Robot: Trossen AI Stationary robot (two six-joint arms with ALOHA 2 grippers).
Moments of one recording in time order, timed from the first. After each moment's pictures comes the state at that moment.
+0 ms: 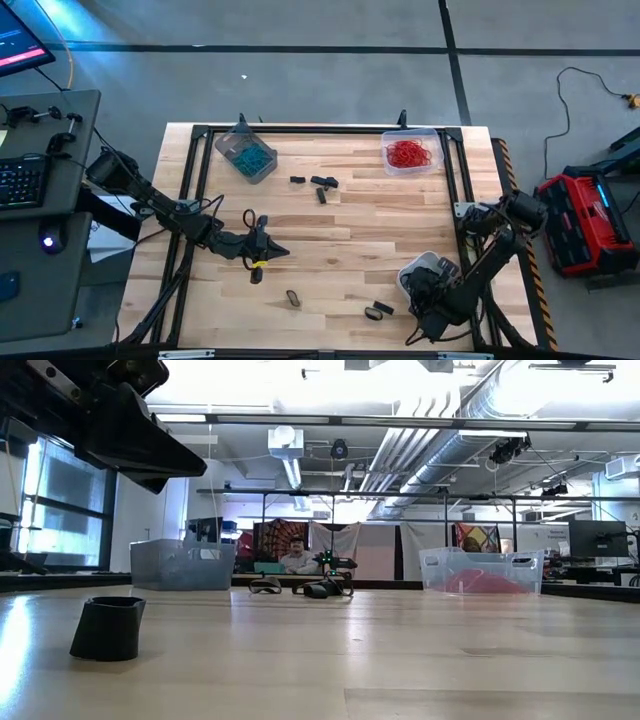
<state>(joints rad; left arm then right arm) -0.51 1.32 0.39 0.51 -0.43 -0.28 0.98 1.80 0.99 -0.98 0.17 1.60</state>
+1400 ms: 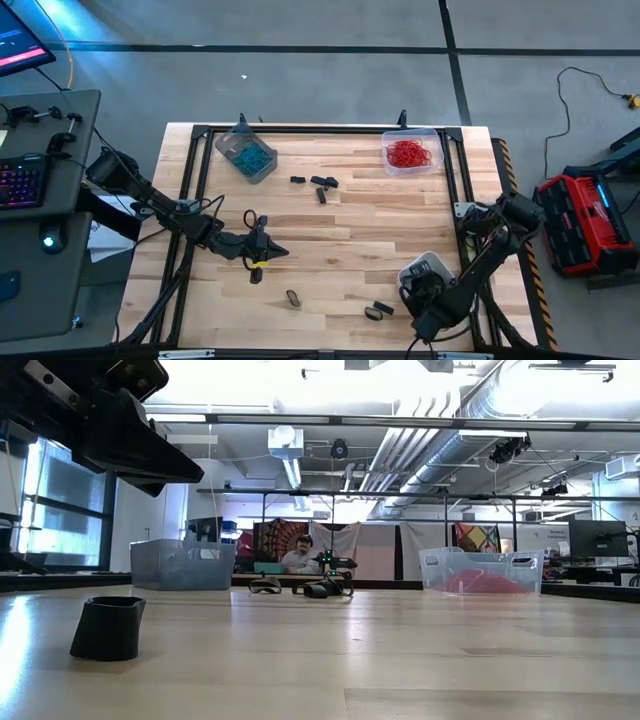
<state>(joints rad) -0.51 1.32 0.39 0.49 -0.43 -0.29 0.95 1.80 1.07 -1.01 0.05 0.48</state>
